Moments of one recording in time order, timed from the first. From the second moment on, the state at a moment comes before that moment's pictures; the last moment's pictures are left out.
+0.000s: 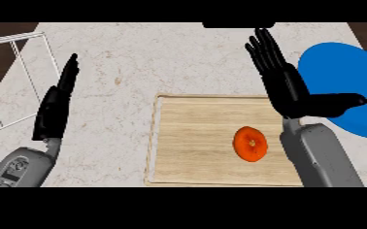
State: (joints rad) left arm -0.23 0.54 -0.32 -1.47 0.11 0.46 0.05; right arm -0.40 -0.21 0.16 -1.45 -0.36 0.02 -0.17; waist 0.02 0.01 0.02
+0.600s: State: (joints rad) left arm -0.04 0.37 -0.33 -1.43 0.33 0.38 0.13; right arm -0.23 -0.49 -0.09 -1.49 -0.09 -0.35 -0.06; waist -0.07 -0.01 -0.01
